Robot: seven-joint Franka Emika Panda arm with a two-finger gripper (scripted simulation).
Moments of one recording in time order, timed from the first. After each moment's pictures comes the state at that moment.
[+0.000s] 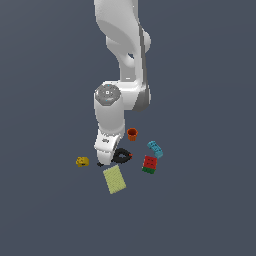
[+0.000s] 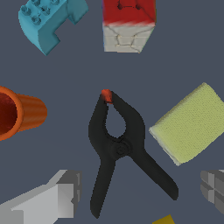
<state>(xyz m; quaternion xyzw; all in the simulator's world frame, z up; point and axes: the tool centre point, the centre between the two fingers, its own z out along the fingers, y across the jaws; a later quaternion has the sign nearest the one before) 0.018 -0.058 0.108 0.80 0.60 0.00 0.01</state>
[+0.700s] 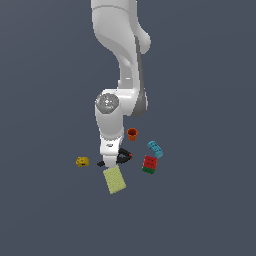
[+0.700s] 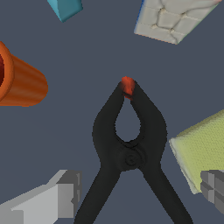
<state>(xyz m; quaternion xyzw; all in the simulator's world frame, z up) 0.010 -0.060 0.073 0.73 0.68 0.00 0.00</state>
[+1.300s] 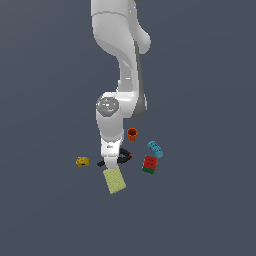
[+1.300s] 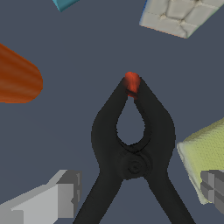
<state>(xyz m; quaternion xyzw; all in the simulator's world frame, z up) 0.010 -0.060 0.059 0.72 0.69 0.00 0.00</state>
